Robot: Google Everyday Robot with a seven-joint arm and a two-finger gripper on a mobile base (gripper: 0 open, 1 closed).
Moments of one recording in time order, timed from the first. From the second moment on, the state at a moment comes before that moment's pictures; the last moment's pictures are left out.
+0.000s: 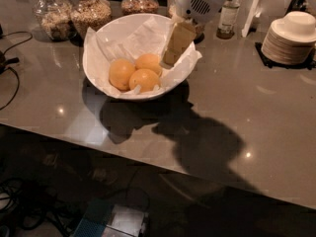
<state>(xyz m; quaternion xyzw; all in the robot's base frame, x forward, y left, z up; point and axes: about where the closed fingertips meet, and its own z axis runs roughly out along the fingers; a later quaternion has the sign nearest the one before) 0.588 -0.027 0.975 -0.63 0.74 0.08 0.23</state>
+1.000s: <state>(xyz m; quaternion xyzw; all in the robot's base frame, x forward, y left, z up) 0.586 -0.015 0.965 -0.60 0.76 0.10 0.24</state>
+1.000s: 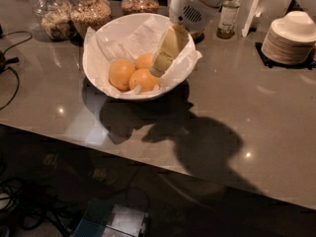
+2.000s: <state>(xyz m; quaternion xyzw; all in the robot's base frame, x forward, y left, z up) 0.620 0.054 0.939 -0.35 0.84 0.21 0.35</state>
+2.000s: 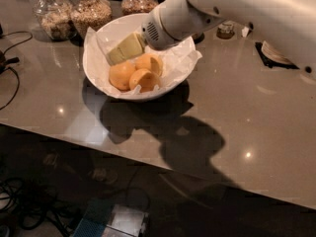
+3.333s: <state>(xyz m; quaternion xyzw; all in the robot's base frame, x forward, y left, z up) 0.598 -0.002 0.930 -0.23 0.87 0.12 0.42</state>
